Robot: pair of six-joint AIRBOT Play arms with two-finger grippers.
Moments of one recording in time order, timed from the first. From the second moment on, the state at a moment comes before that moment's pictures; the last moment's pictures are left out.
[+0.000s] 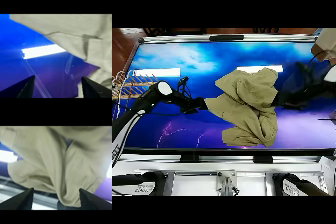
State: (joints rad) left arm -0.29 -1.51 1.20 1.00 -1.05 -1.65; right arm -0.09 -1.23 1.29 -1.17 1.56 1.46
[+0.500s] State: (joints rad) left arm -0.28 -1.65 1.20 0.96 -0.82 -1.66; right arm 0.00 -1.23 1.17 -1.17 1.52 1.55
